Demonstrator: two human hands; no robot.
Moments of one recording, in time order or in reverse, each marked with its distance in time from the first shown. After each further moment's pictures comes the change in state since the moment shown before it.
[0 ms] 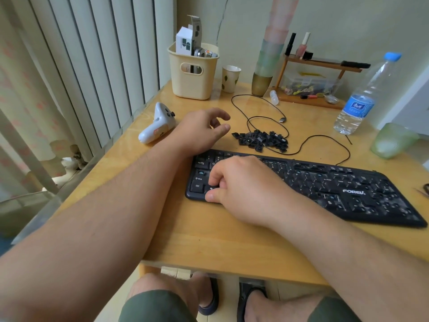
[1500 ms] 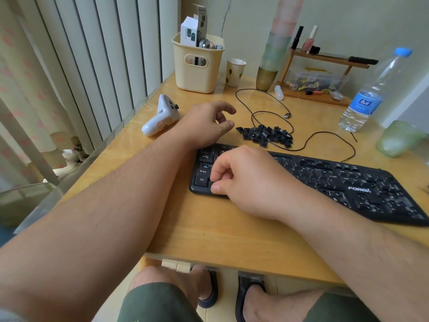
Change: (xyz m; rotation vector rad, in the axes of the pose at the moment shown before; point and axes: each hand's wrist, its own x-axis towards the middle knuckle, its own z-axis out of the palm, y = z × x) left_hand 0.001 0.001 0.000 0.003 -0.038 0.008; right_hand 0.000 -0.003 -0.006 0.110 0.000 -0.021
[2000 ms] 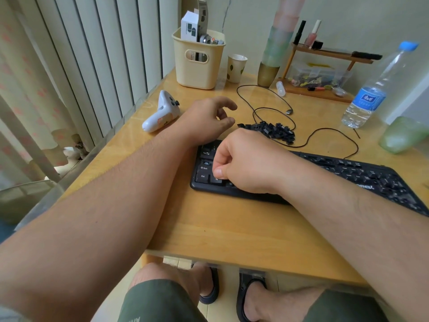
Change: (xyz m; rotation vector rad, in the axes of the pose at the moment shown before) left_hand 0.001 -0.002 0.001 -0.013 0.008 0.001; right_hand 0.022 -0.003 -0.012 -0.060 -0.060 0.058
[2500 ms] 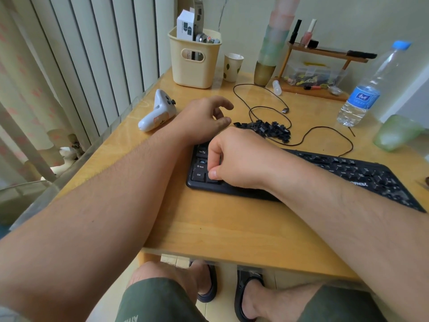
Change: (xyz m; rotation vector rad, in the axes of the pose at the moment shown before) left_hand 0.000 0.003 -0.001 0.009 -0.013 0.001; right_hand 0.002 -0.003 0.001 -0.030 0.008 -0.022
